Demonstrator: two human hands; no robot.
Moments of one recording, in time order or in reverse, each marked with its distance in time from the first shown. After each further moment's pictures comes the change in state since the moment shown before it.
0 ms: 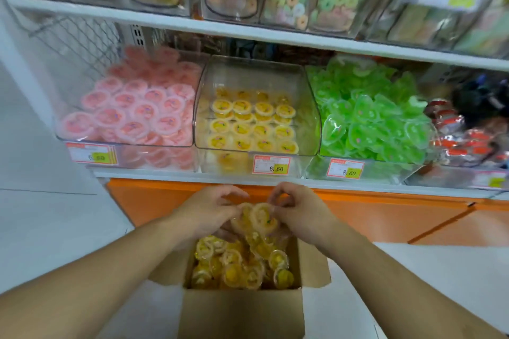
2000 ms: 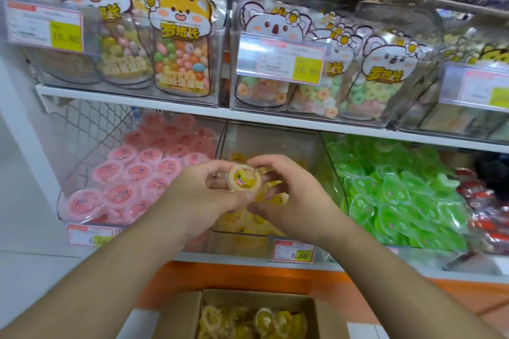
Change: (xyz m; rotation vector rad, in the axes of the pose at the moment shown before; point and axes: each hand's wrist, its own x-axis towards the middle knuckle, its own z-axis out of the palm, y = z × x) left_hand 0.000 0.131 -0.079 0.003 0.270 0.416; right_hand 0.082 -0.136 -0.020 -0.230 0.114 -0.712
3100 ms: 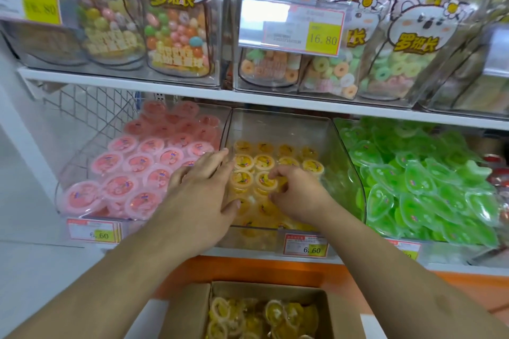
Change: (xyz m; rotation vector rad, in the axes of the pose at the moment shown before) left_hand 0.012 -0.043 -0.007 1.085 0.044 0.290; right_hand 0.030 0.078 0.025 -0.395 -0.091 0.423
